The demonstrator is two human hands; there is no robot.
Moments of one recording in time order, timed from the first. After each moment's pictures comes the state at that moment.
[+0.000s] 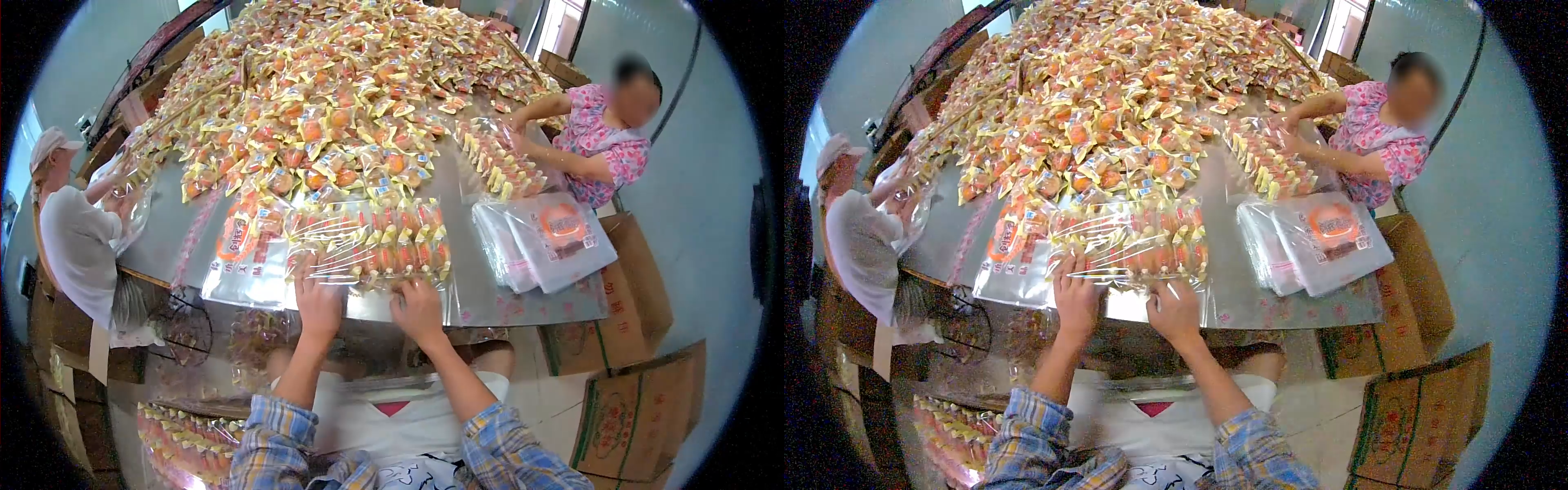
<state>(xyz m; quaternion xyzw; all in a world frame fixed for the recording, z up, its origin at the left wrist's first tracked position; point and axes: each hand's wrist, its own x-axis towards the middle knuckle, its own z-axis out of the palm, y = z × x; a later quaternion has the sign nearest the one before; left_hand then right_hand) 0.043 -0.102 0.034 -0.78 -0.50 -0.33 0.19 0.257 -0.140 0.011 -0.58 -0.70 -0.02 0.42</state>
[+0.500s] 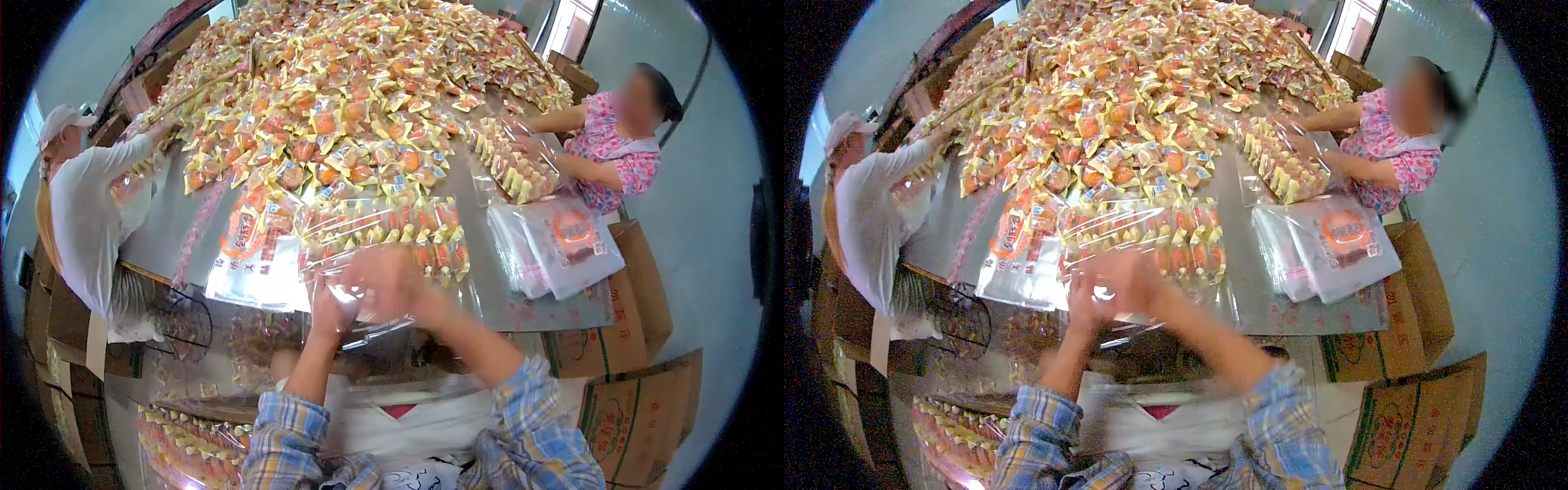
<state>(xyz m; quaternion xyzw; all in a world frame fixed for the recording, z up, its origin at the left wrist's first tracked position) 0.039 -0.097 0.011 -0.73 -0.52 -0.43 -0.08 0.199 -0.083 0.138 -0.18 -0.86 0.08 0.47</state>
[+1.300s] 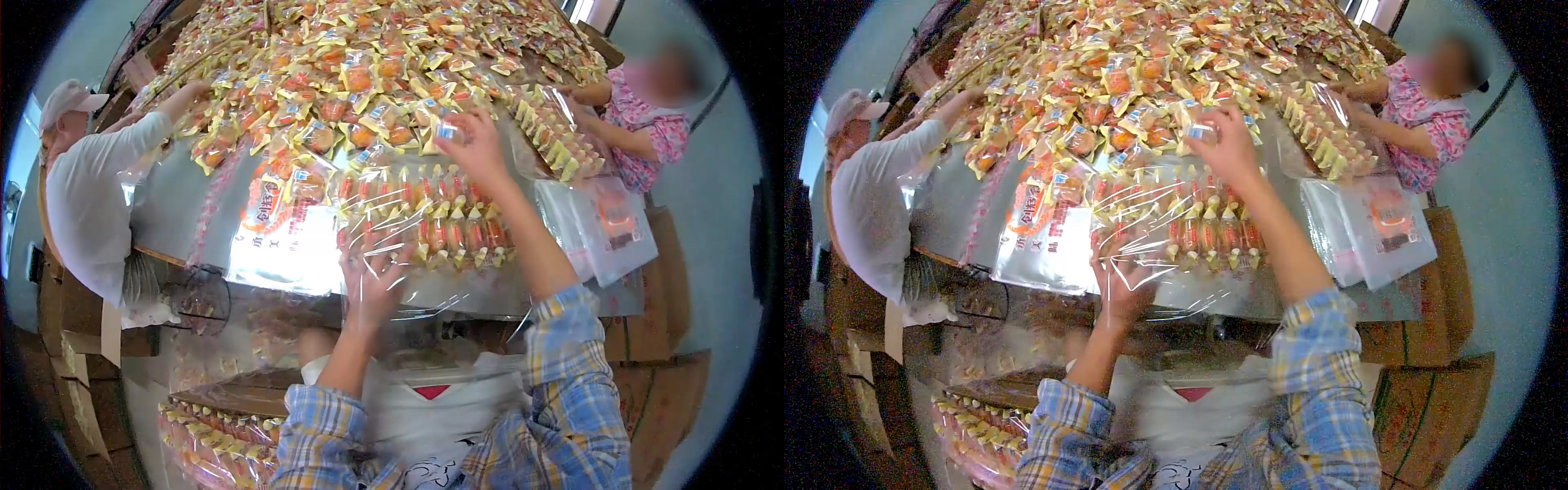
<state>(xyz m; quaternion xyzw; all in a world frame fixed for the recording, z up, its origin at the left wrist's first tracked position) 0.028 -0.093 0.019 -0.79 -0.47 -0.39 0.08 0.267 0.074 0.124 -0.54 -0.70 0.07 0.45</state>
